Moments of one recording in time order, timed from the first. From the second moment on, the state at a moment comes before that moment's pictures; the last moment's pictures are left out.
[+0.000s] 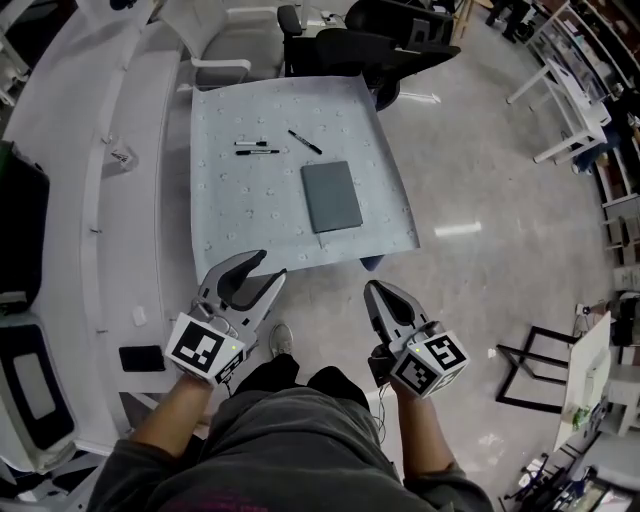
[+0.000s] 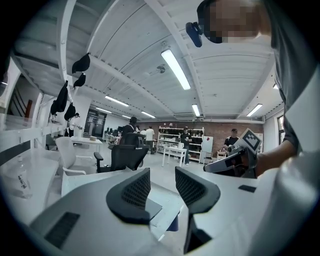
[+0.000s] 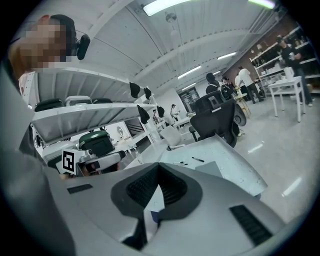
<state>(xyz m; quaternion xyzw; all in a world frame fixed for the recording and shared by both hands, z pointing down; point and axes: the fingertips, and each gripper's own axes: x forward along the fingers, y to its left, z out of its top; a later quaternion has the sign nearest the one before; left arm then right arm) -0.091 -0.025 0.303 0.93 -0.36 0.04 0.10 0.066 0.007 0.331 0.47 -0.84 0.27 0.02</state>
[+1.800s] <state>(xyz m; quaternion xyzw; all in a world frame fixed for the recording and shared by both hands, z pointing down) 0.082 -0.211 0.459 0.88 -0.41 0.18 0.17 0.198 -0.223 0.446 0.35 -0.86 0.36 0.06</state>
